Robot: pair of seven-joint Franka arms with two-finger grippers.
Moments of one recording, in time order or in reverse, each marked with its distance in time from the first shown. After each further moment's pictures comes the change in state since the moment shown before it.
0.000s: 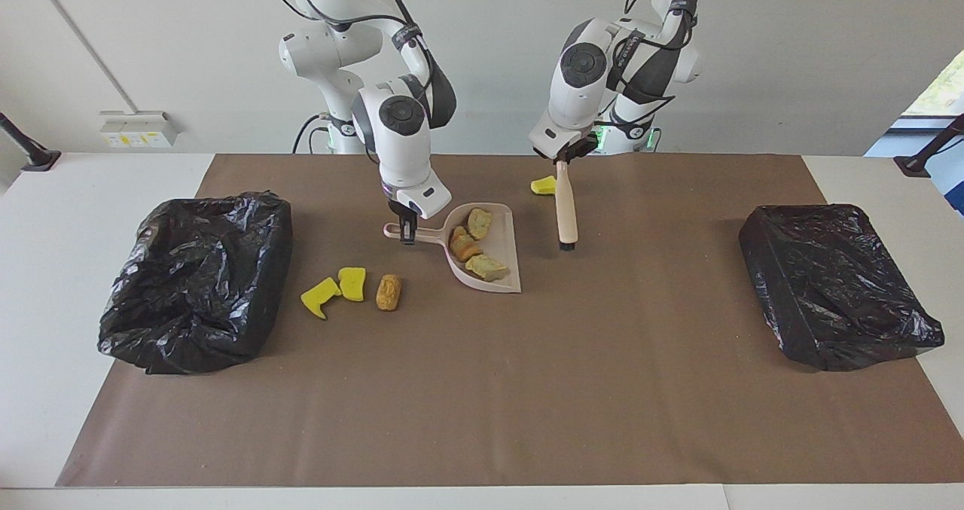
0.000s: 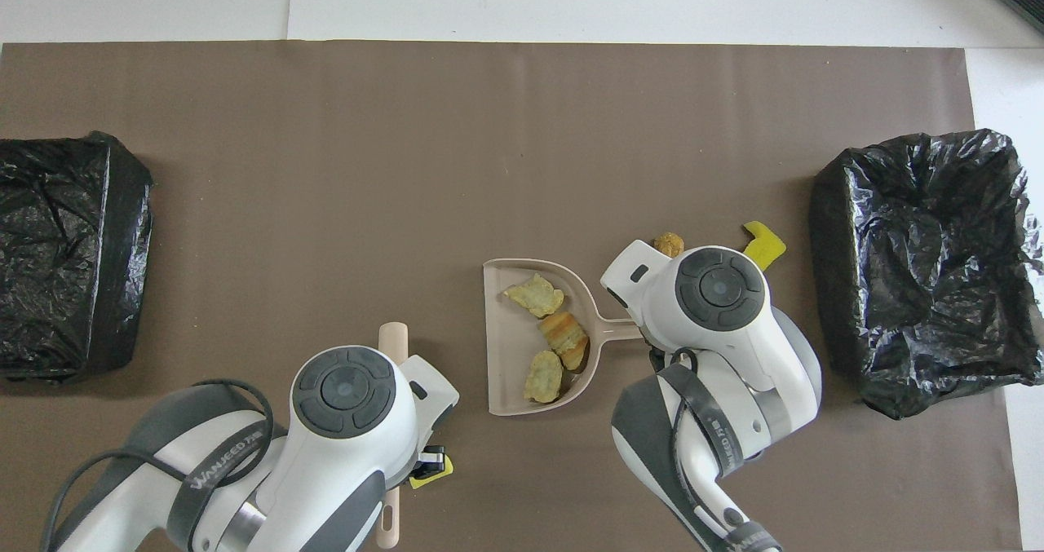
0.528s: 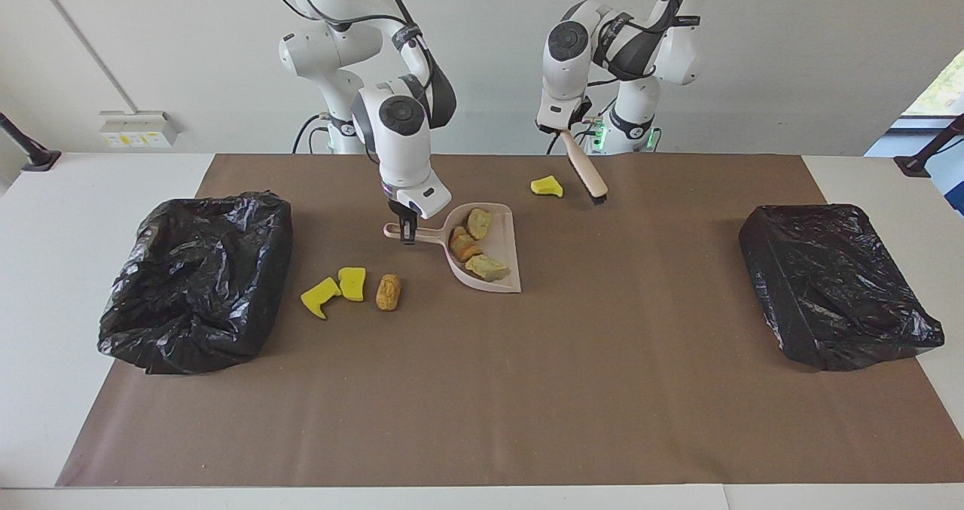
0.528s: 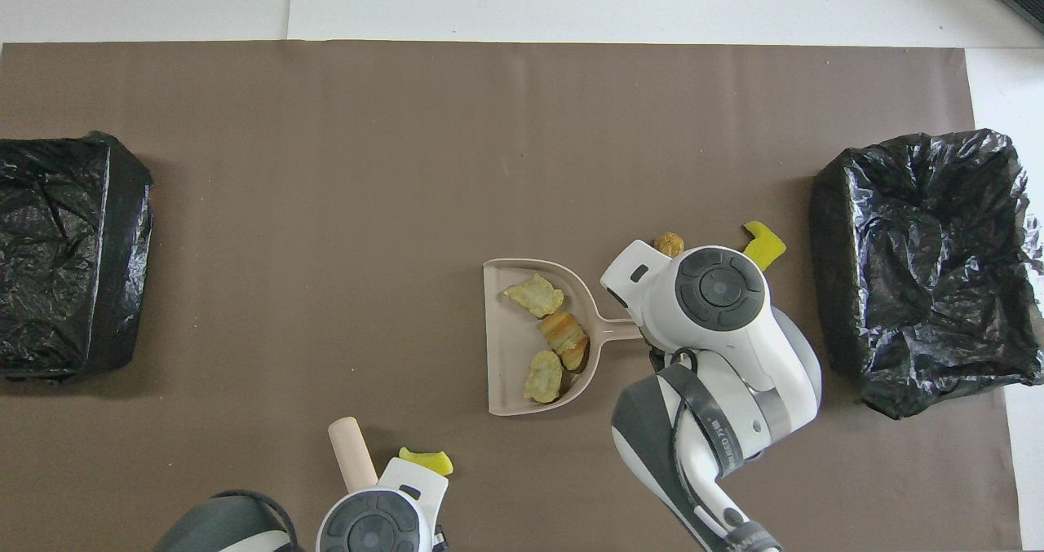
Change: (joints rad) left arm -0.188 -0.181 -0.012 -0.225 -0.072 0.041 -0.512; right arm 0.000 0.000 0.000 0.000 0.000 0.000 -0.007
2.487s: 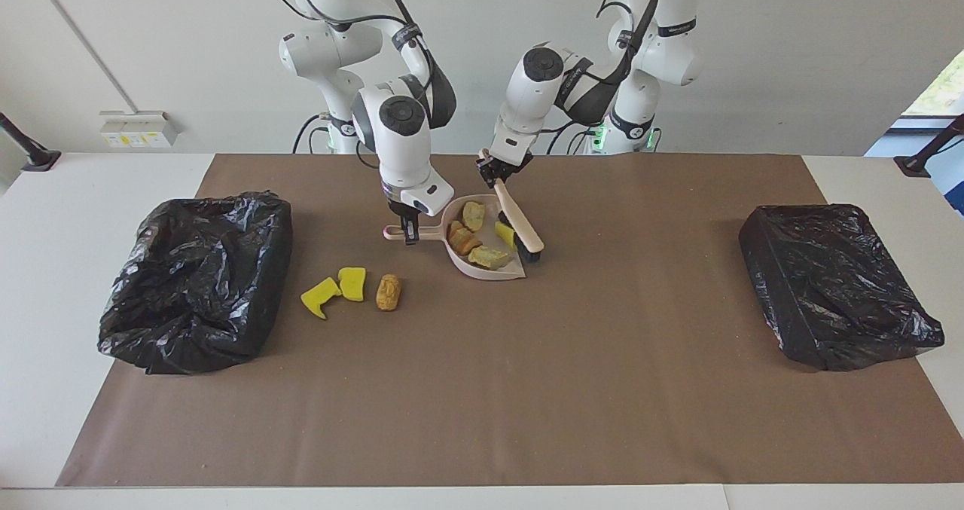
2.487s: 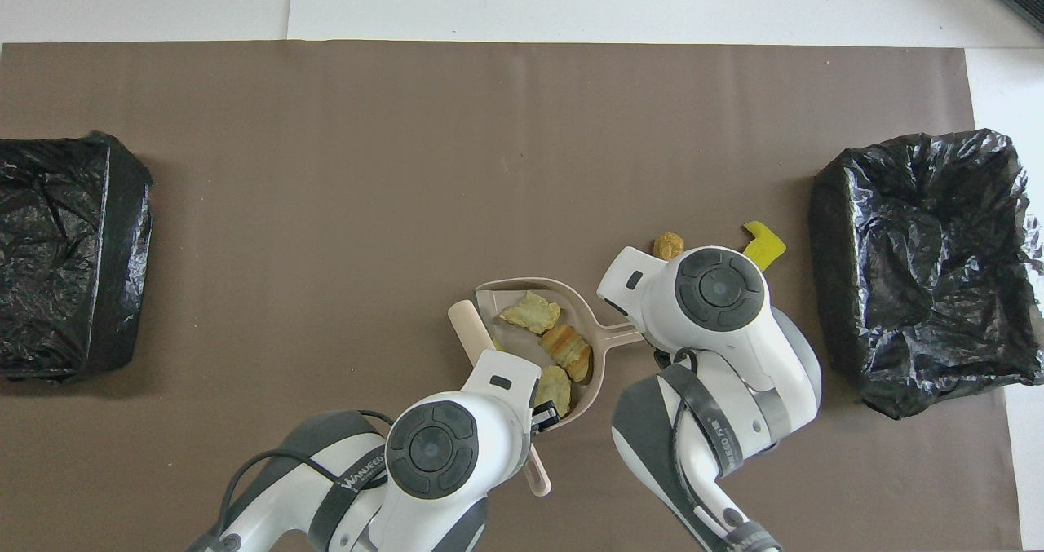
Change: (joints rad) left arm 0.011 0.359 0.005 0.260 -0.089 0.524 0.111; right arm 0.000 0.000 0.000 -0.001 -0.001 0.000 -0.141
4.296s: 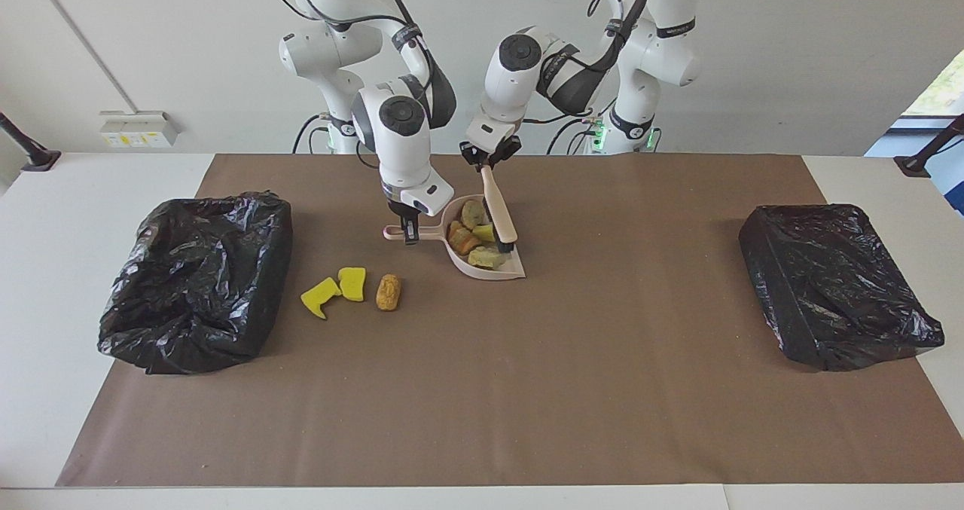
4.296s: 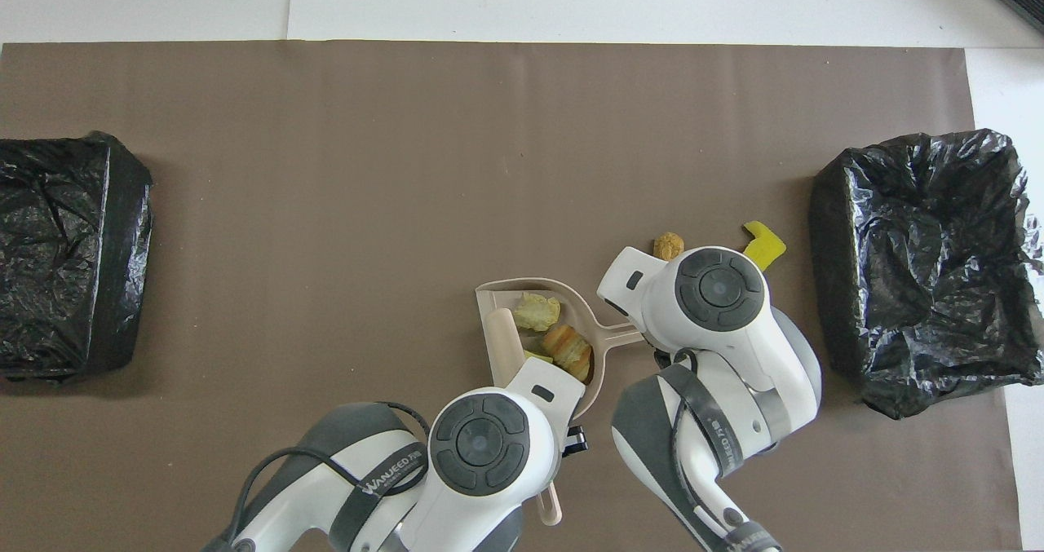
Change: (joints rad) left arm -0.023 0.016 -0.002 0.128 0.000 -0.210 0.111; right arm 0.000 0.000 0.000 -0.001 0.000 0.000 0.000
